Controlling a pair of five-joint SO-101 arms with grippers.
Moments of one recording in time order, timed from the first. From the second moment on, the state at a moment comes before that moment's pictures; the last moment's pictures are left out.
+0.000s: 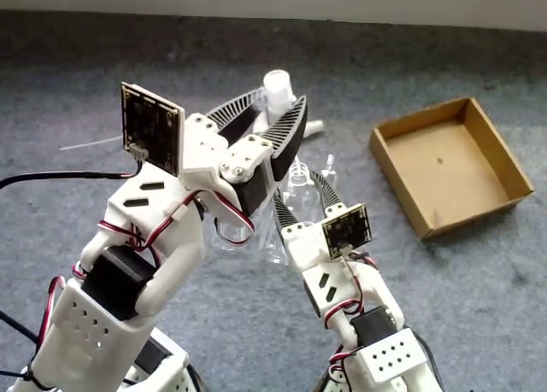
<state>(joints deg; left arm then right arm) 29.4 -55.0 28.7 35.8 17.0 -27.9 -83.7 95.7 3.6 4.2</state>
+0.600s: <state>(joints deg) 29.3 -55.2 45.8 31.0 17.0 -28.0 -83.7 95.7 3.6 4.2</state>
